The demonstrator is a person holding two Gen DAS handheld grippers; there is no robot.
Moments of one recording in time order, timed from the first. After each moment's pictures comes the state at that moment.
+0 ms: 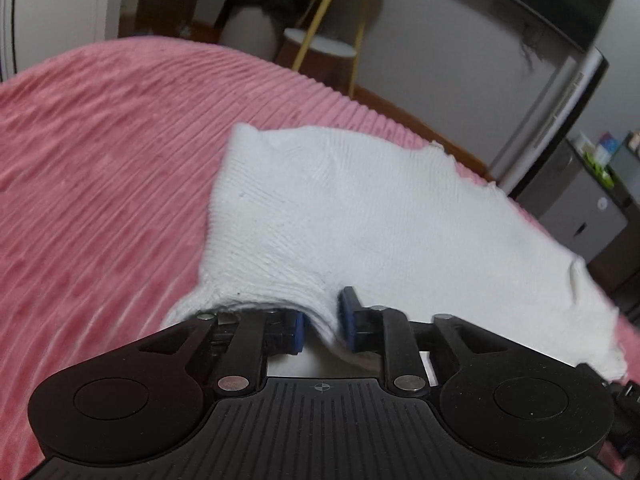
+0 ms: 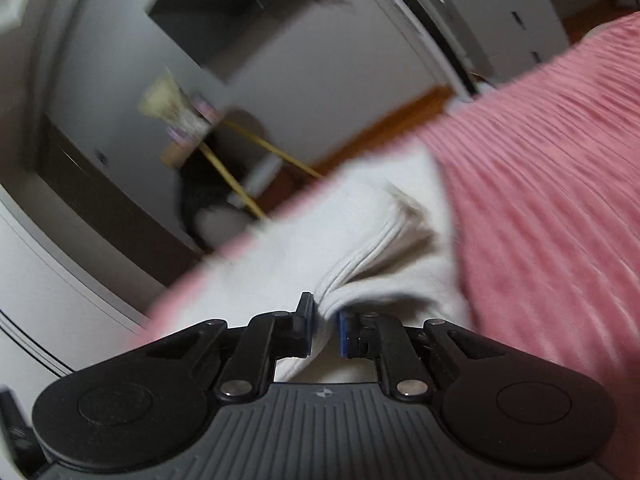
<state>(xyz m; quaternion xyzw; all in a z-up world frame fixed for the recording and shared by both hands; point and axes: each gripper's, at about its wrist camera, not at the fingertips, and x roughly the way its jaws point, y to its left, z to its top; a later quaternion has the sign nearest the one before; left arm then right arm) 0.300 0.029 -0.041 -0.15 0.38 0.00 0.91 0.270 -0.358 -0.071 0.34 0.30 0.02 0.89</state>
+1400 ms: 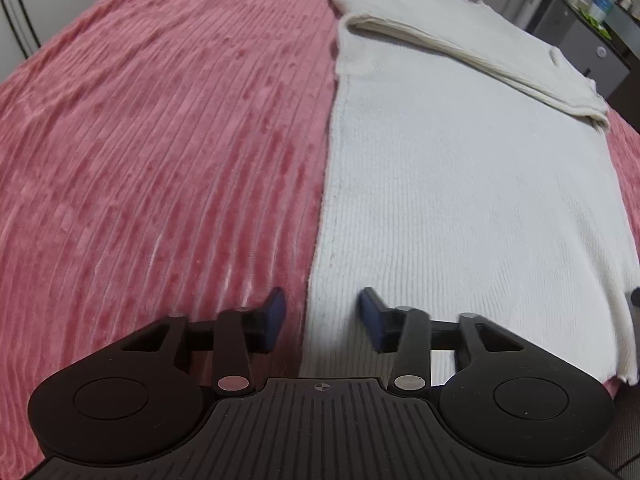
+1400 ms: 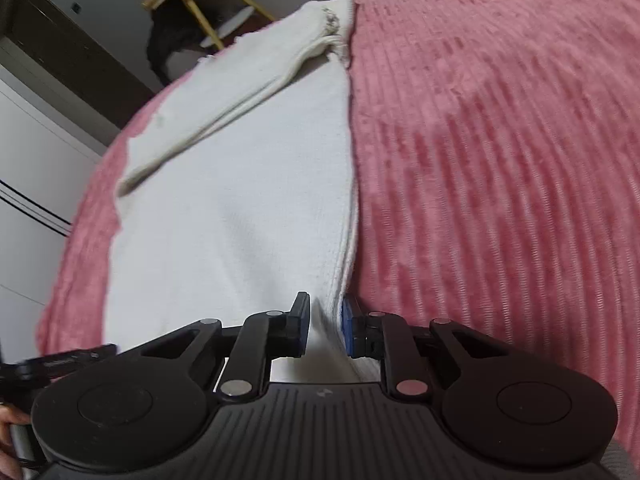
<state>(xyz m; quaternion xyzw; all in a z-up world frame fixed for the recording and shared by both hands) 0.085 0.092 -0.018 -0.05 0.56 -0.03 0.83 0.066 -0.349 -0.031 0.26 0.49 0.07 0.83</state>
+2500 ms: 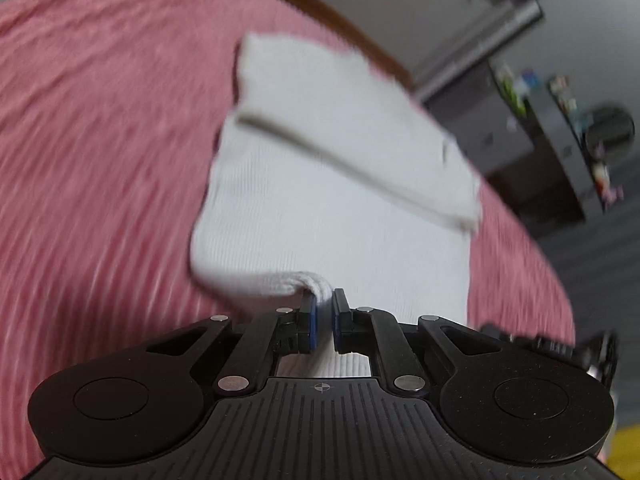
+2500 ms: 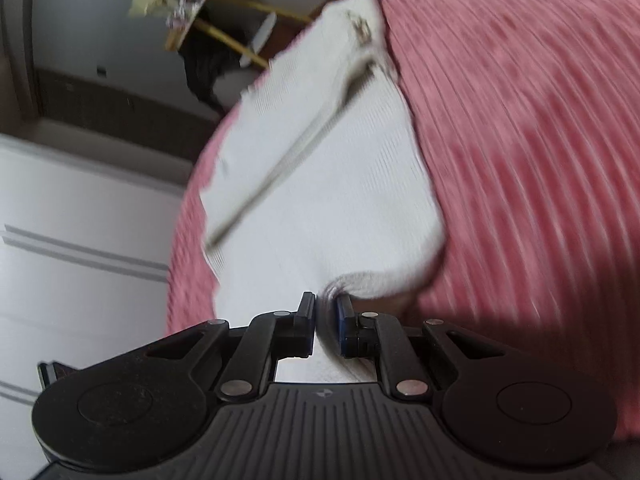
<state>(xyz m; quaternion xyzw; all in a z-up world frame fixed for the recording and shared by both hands) 0.172 0.098 0.054 -0.24 0.52 -0.14 0.81 0.125 -0.372 -0.027 0.43 0.47 0.14 0.76</state>
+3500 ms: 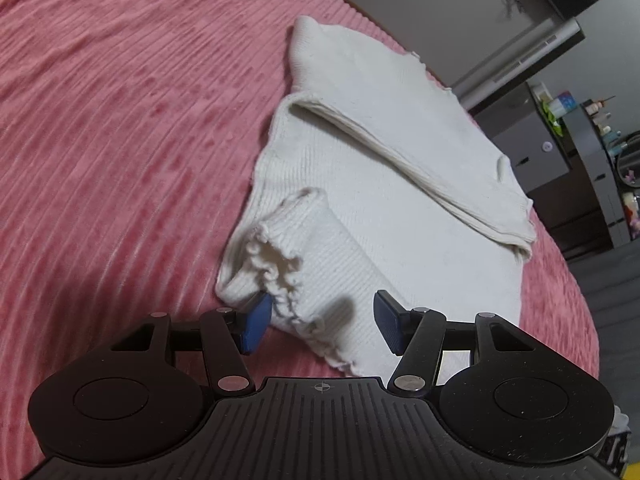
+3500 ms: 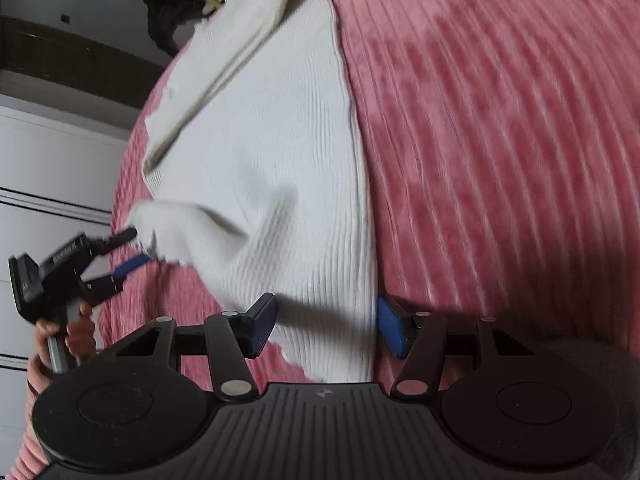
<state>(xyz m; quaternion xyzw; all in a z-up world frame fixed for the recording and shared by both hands) 0.177 0.104 -0.006 -0.25 0.52 -0.10 0.81 0.059 -0.366 -0.063 0.35 0.56 0.12 0.74</state>
